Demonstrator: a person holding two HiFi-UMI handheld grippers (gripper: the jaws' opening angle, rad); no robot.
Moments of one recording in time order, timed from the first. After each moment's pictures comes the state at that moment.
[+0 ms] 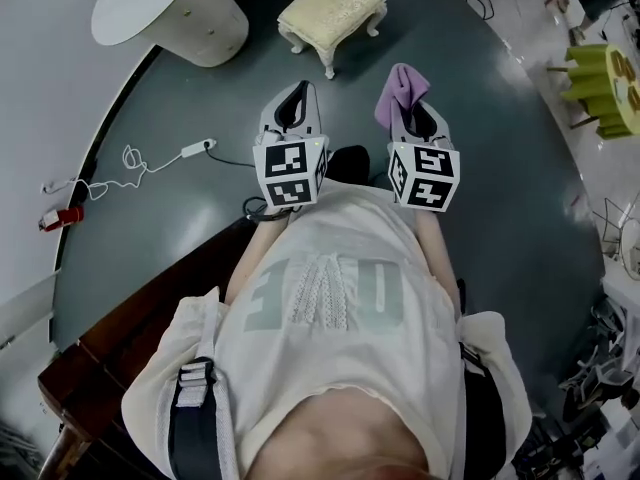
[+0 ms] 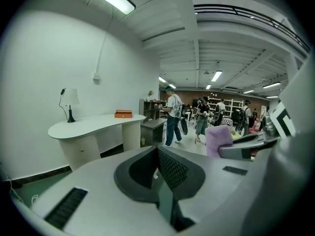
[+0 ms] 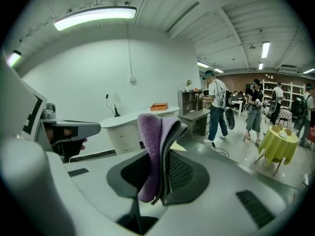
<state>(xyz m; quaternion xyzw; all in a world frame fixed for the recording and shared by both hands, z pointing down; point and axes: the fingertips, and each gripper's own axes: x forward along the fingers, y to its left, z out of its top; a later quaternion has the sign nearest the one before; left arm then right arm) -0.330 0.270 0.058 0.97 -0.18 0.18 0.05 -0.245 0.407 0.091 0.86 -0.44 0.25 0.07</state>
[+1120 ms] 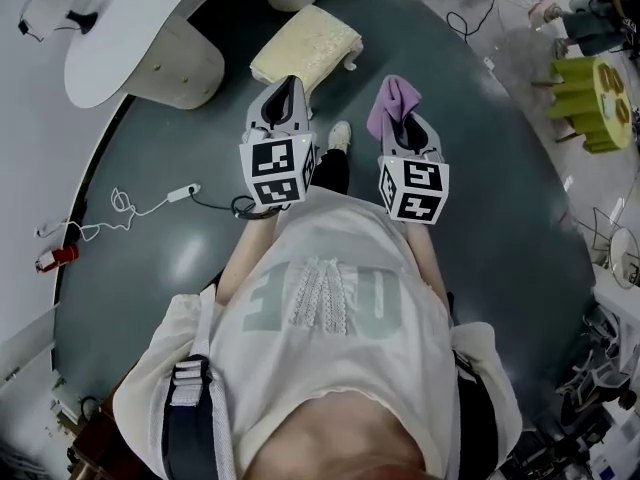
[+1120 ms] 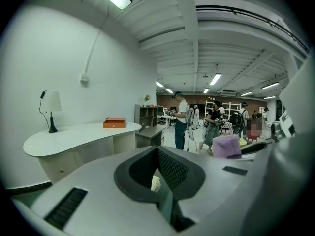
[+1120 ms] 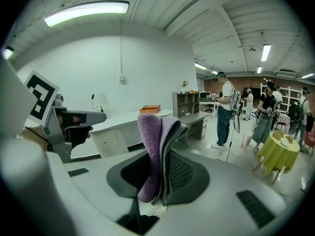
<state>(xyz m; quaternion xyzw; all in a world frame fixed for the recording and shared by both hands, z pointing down) -0.151 0.198 0.049 0.97 -0.16 0.15 0.04 -0.089 0.358 0.097 0.87 -0.42 0.24 0.08</state>
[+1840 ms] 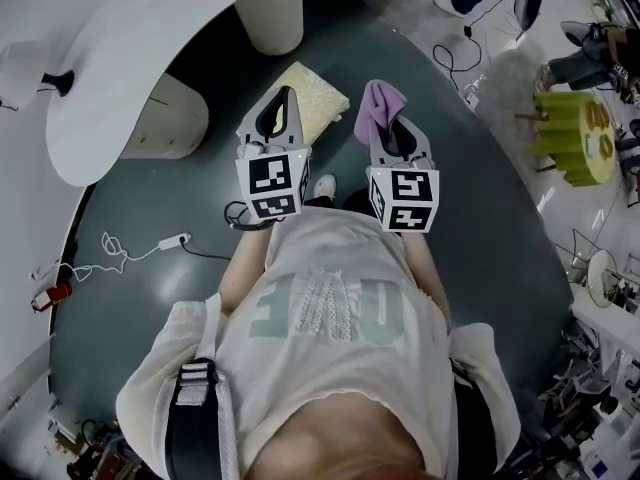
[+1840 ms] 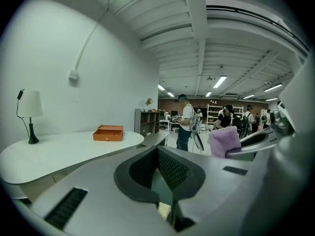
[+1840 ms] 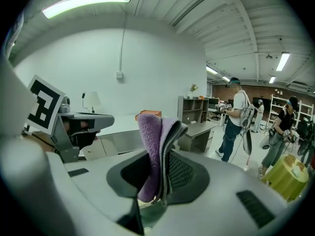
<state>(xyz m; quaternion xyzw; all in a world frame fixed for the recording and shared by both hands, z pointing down) 0.035 0.056 0.031 0.98 -0.16 0.13 0.03 0.091 0.200 0.059 0.86 -0.45 0.21 0.12</state>
